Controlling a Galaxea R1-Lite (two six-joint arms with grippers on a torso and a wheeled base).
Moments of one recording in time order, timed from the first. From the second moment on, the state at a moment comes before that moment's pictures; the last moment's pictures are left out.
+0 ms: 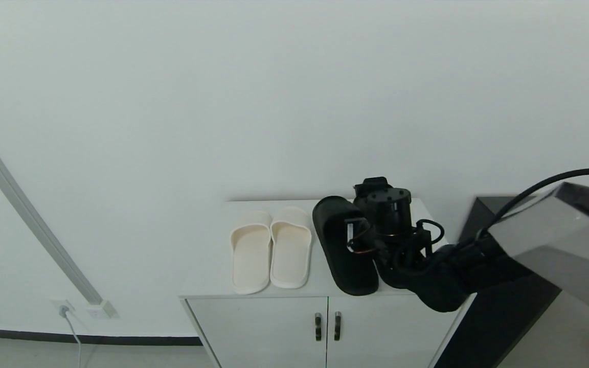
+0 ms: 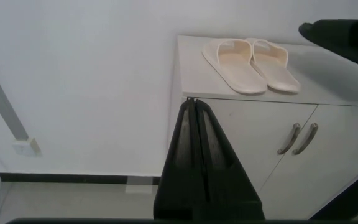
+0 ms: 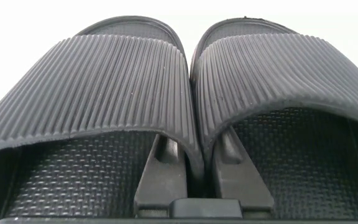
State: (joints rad) left arm 0.00 0.00 0.00 0.00 0.03 -0.09; right arm 0.69 2.15 -1.16 -0.76 -0.49 0.14
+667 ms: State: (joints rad) left arm 0.00 0.00 0.00 0.00 0.03 -0.09; right arm 0.67 1.66 -0.64 -0.75 0.26 -0.02
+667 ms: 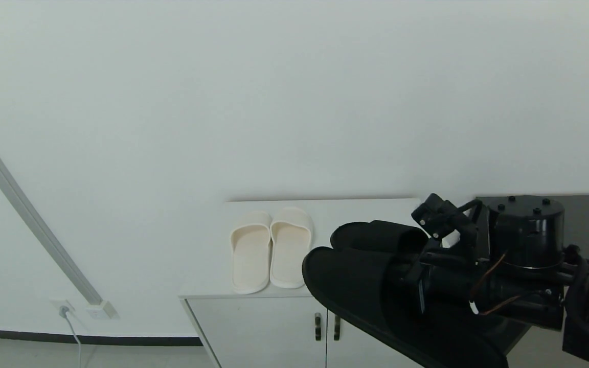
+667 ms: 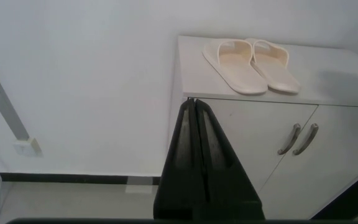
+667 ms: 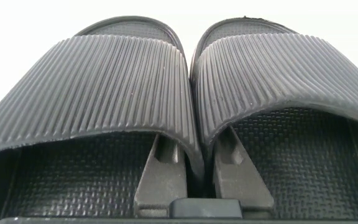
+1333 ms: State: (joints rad) left arm 0.00 0.00 0.00 0.00 0.03 -0.09; right arm 0.67 1.63 -0.60 -0.76 0.28 -0.02
